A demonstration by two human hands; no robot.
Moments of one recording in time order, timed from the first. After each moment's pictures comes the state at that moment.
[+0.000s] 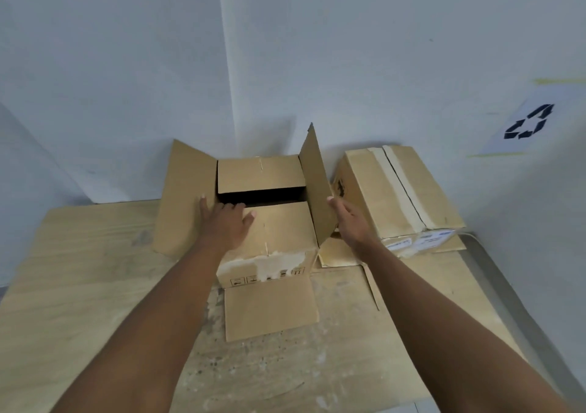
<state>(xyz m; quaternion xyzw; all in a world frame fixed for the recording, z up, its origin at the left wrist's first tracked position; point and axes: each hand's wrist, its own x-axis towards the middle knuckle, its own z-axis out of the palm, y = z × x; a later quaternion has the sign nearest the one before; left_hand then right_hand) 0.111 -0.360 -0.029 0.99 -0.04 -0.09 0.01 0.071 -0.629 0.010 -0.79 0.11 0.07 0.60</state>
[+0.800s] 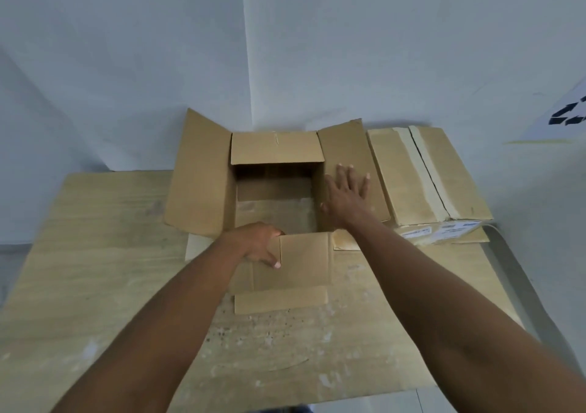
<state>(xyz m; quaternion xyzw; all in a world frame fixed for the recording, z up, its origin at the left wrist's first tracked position) 0.067 -0.387 -0.033 0.90 -0.15 -0.38 0.16 0.120 -0.608 -0.036 -0.99 -0.06 0.13 -0.02</state>
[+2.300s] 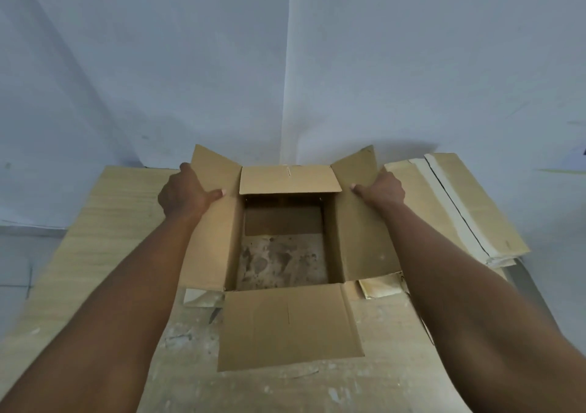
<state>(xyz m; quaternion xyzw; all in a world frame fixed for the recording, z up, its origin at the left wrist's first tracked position) 0.087 -0.254 0.006 0.94 0.29 0.01 0.17 0.149 -0.611 0.017 -0.94 0.20 0.08 0.26</state>
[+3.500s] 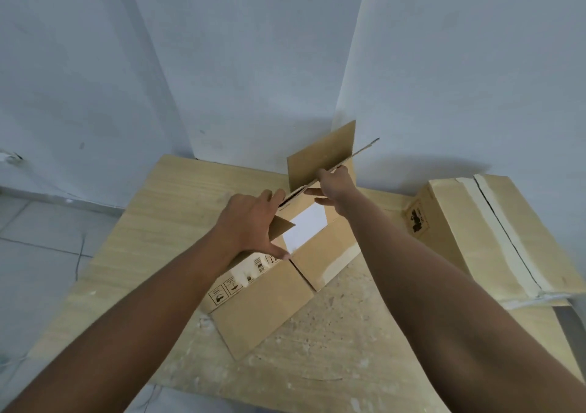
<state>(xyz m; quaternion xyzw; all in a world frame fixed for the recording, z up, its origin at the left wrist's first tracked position) 0.017 -0.271 0.025 0.99 -0.11 -0.03 -0.07 0.138 -0.443 0.024 -0.77 0.09 0.24 0.59</state>
